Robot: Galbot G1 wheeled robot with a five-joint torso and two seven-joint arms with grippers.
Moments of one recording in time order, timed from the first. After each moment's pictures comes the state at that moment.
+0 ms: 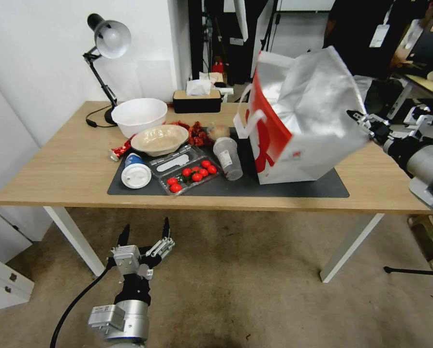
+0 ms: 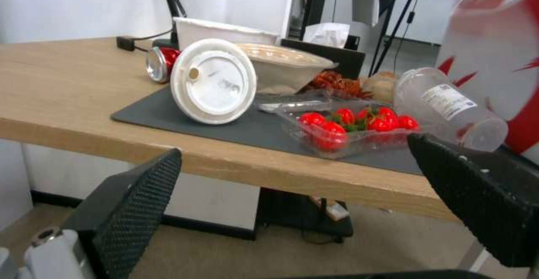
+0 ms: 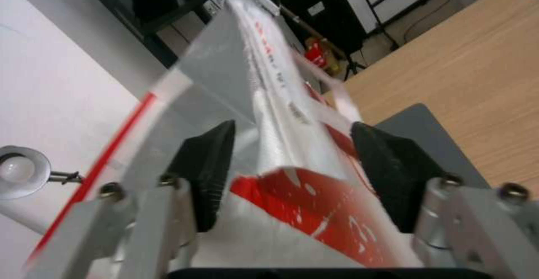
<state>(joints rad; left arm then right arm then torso) 1.85 -1.56 -0.41 -2.26 -0.16 -0.14 -0.11 -1.13 0.47 0.69 2.11 1.86 -0.16 0.45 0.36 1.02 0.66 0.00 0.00</state>
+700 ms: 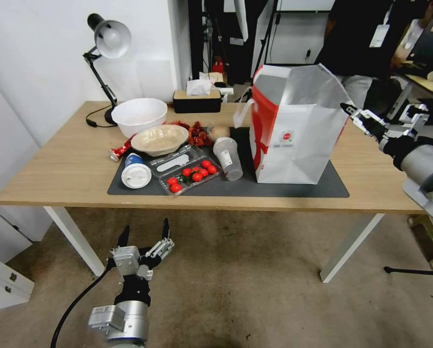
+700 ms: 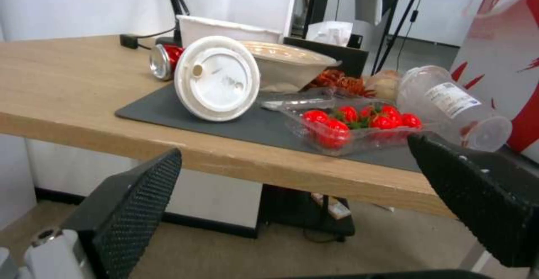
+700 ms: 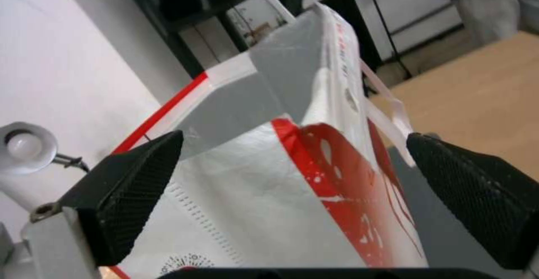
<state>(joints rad) 1.85 -1.56 -0.41 -2.26 -0.16 -0.14 -0.12 -1.17 0.48 0.68 2.12 1.68 -0.11 0.33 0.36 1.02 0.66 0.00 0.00</state>
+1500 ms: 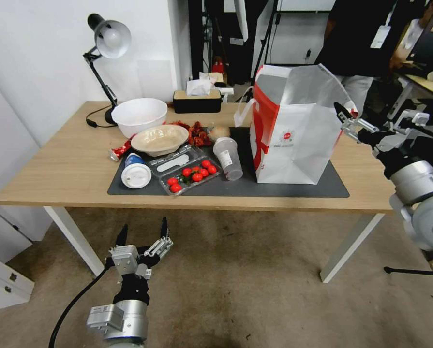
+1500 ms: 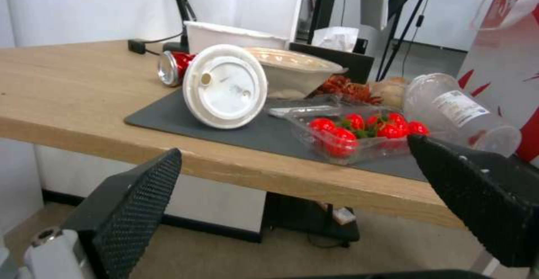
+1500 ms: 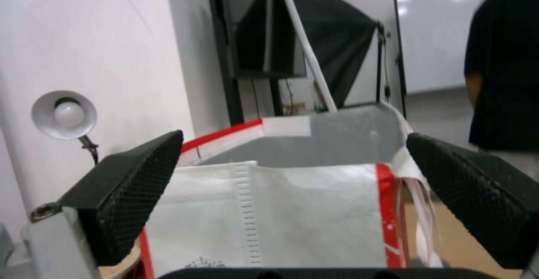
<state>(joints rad) 1.85 -1.56 -0.41 -2.27 -0.16 -0.14 -0.14 -1.30 0.52 0.63 2.16 1.16 0.17 0.16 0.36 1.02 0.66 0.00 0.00</state>
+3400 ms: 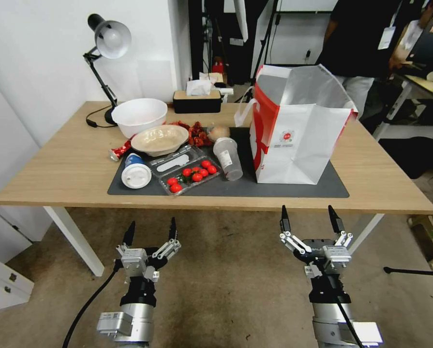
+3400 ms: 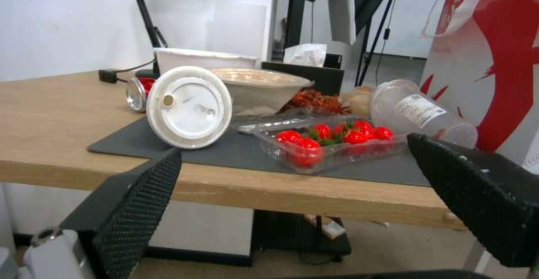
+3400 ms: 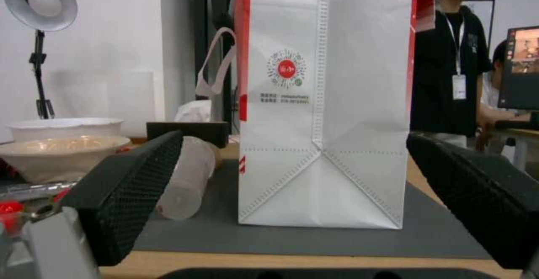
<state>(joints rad) 1.84 -1.58 -0.40 -2.22 -0.07 -0.25 -0.06 -1.75 1.12 0.22 2.25 -0.02 0.37 0.52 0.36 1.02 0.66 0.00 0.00</state>
